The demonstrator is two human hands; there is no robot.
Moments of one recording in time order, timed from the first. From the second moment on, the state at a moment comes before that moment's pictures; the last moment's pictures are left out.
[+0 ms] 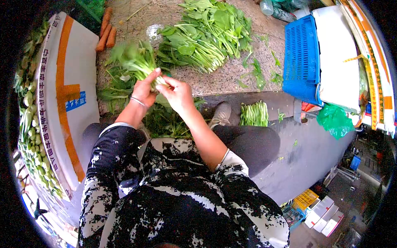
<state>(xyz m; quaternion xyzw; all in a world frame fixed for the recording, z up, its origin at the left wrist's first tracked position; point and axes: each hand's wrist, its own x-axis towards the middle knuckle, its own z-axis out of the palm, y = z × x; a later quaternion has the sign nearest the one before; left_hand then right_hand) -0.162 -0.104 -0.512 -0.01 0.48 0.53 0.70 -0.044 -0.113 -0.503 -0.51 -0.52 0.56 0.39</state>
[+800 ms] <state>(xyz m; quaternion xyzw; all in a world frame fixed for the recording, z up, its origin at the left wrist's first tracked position) -0.171 -0.099 -0.504 0.01 0.48 0.53 0.70 0.075 0.050 -0.577 -0.65 -0.72 0.23 0.01</state>
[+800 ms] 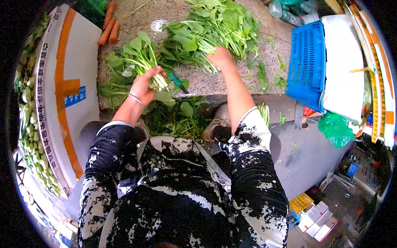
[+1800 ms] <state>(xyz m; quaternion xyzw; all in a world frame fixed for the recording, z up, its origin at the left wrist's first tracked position) -0.118 -0.124 -0.605 -0.05 0.35 0.51 0.78 -0.021 -0.091 -0.509 -0.57 -0.76 0.29 -0.12</state>
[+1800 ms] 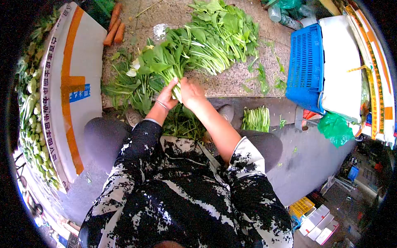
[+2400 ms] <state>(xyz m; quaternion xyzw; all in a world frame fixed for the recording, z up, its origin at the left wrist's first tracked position) -0.112 -0.126 -0.611 -0.09 0.19 0.58 0.79 -0.007 -0.131 -0.547 -0.61 -0.24 0.53 0.54</state>
